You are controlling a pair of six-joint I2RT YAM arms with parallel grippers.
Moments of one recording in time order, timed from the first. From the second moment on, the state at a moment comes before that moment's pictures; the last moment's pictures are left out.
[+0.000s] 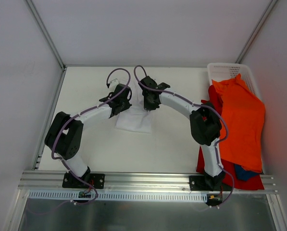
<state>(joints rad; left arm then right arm) -0.52 1.66 1.07 -0.22 -0.34 -0.81 0.72 2.08 1.73 -0.77 0.20 0.60</state>
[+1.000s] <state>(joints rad) -0.33 1.84 1.26 -0.15 -0.31 -0.78 0.66 1.92 1.68 -0.79 0.36 0.53</state>
